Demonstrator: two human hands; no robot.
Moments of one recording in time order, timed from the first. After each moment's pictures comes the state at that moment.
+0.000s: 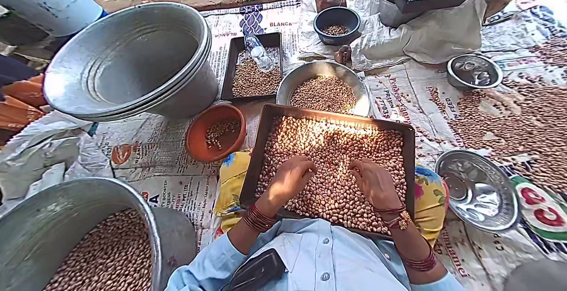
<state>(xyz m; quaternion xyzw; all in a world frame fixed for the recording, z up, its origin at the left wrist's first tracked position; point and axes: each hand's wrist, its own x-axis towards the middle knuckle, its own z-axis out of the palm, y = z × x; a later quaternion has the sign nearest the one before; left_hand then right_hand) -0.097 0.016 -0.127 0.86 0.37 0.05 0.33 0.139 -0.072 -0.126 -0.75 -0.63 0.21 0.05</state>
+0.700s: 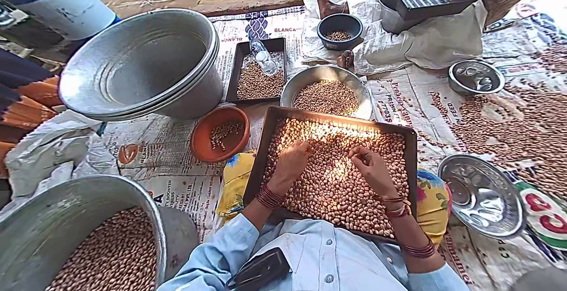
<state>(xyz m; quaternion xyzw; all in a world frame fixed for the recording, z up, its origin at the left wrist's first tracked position) -0.079 0.047 -0.135 0.82 0.52 0.04 0.25 0.146 -0.047 -0.134 -0.67 -0.52 0.36 0.38</state>
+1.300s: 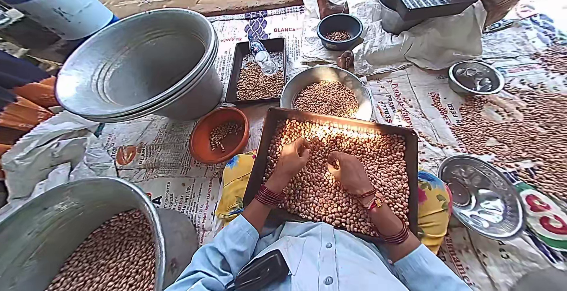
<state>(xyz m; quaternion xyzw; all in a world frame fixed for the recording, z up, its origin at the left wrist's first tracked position) -0.087 0.056 -0.147 0.77 0.50 0.16 0.35 0.104 -0.021 -0.143 -0.71 -0.63 0.28 0.14</state>
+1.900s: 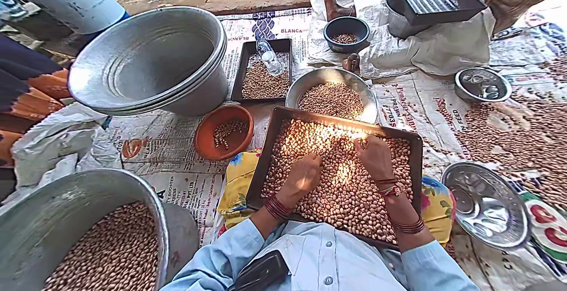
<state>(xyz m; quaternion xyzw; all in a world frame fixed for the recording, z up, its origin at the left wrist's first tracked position) -0.071 0.022 -0.152 0.87 0.43 0.03 0.25 0.143 0.000 -0.118 -0.80 -0.56 0.14 0.18</state>
